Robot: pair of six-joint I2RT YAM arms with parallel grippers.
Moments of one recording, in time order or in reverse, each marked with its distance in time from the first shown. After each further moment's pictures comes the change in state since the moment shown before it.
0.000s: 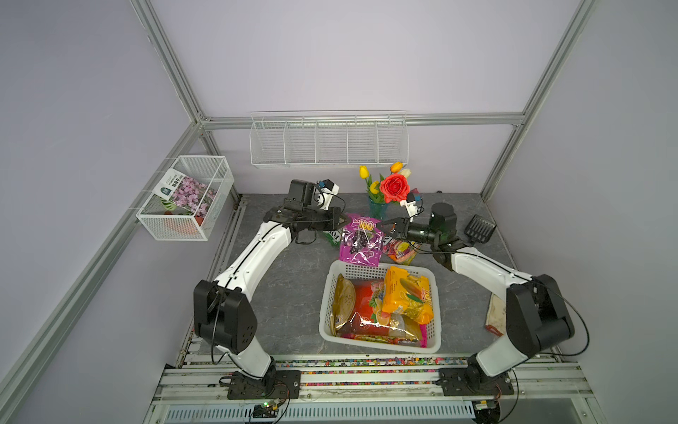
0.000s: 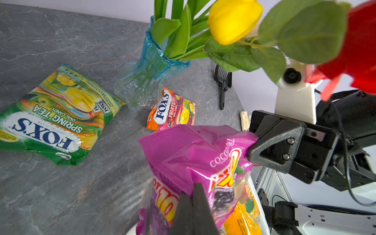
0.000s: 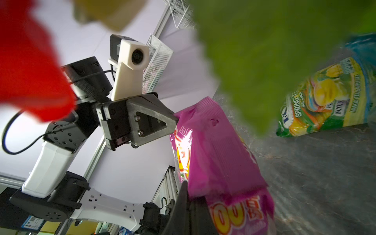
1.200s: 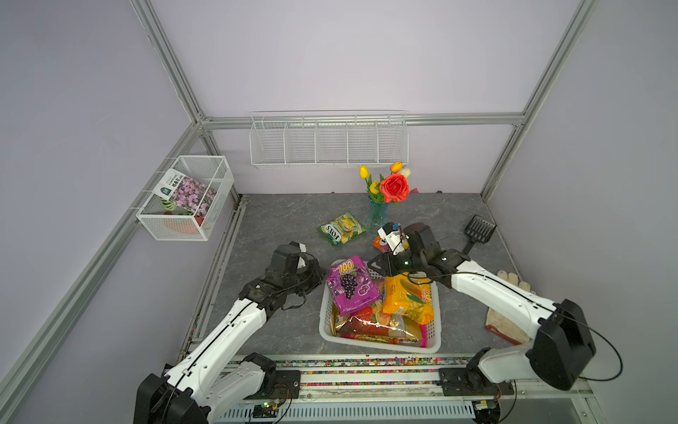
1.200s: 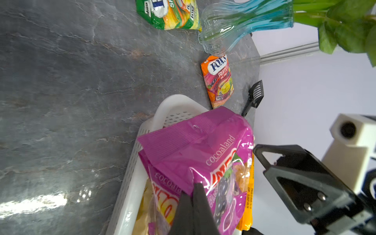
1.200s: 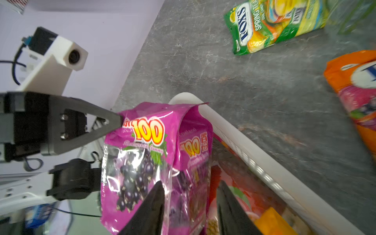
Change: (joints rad) left arm -0.079 -0.594 -0.759 0.158 -0.324 -0.679; right arm 0.290 -0.194 0.012 -0.745 0.521 -0.488
